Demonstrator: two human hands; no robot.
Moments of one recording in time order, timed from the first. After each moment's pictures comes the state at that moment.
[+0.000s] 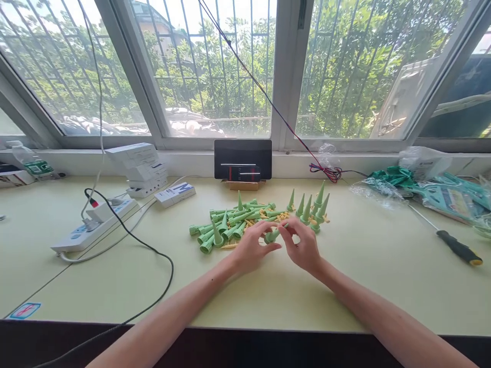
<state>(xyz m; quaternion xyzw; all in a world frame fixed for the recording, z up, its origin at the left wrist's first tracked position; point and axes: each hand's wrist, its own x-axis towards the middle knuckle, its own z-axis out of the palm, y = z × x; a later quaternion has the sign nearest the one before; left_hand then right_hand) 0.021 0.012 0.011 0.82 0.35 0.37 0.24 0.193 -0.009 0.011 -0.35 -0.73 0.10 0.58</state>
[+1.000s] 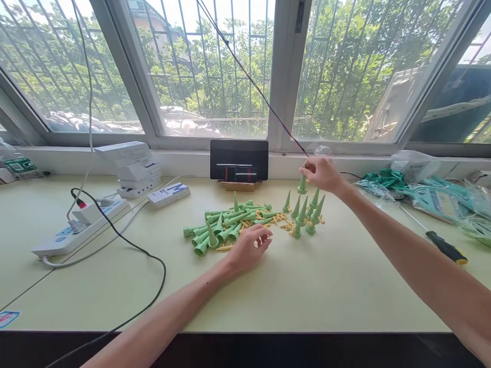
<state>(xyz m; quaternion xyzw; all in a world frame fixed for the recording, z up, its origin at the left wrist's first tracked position) 0.020 0.015 0.002 0.84 0.33 0.39 0.21 0.290 0.109 0.141 -0.52 -0.76 -0.07 0.38</state>
